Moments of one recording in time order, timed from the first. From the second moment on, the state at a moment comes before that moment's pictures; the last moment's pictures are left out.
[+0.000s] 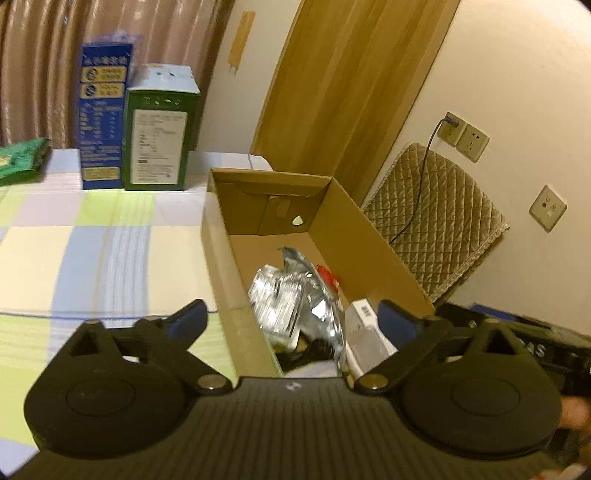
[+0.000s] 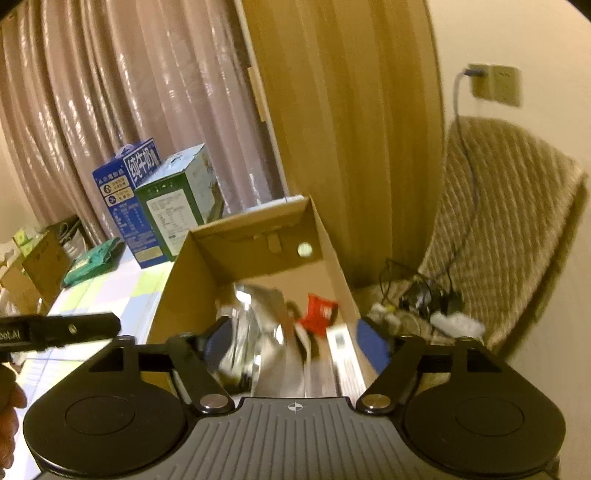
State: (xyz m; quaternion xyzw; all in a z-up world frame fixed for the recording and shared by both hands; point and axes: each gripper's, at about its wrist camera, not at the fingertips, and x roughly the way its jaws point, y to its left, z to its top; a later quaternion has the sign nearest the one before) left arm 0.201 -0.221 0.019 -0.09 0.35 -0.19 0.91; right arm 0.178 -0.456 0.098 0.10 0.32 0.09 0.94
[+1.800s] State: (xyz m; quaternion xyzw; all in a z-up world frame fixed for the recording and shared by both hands) left arm 0.000 -0.222 0.031 -0.03 0.40 -0.11 0.91; right arm -0.001 -0.423 0.131 0.05 0.34 0.07 0.94
